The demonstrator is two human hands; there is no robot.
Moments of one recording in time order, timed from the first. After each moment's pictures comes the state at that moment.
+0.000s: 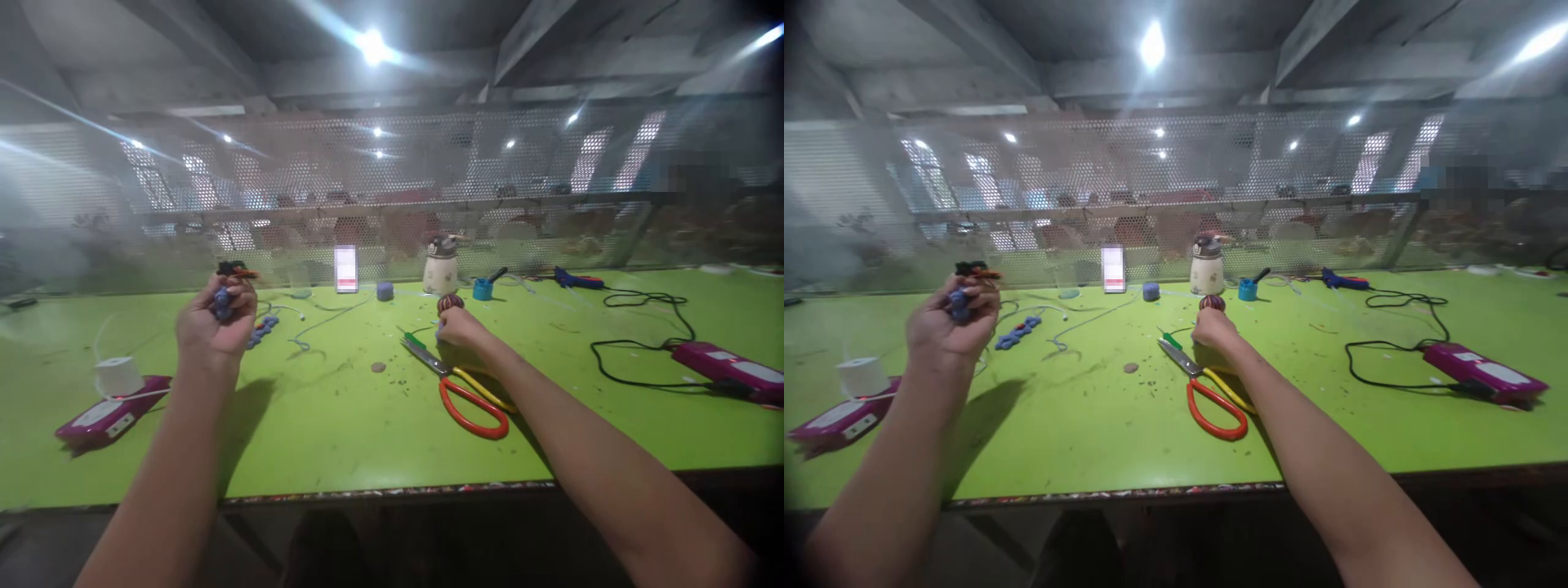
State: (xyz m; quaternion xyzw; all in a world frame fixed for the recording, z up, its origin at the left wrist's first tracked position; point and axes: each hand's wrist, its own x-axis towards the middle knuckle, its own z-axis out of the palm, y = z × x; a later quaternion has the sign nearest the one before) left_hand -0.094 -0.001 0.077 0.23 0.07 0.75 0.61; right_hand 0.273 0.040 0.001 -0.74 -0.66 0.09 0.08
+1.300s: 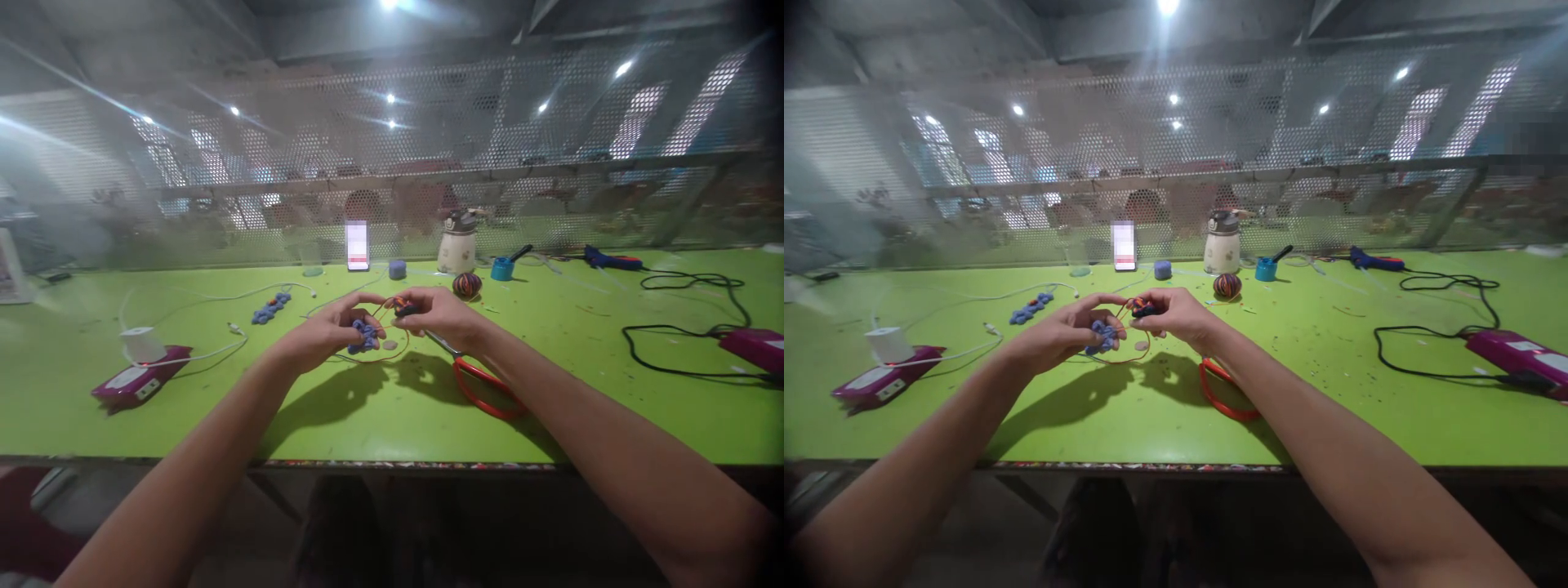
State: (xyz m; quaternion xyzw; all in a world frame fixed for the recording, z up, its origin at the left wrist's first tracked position) left_hand -0.019 -0.031 0.032 0.68 0.29 0.31 0.59; right_hand 0.199 -0.025 0.024 -0.32 -0.66 0.52 0.43
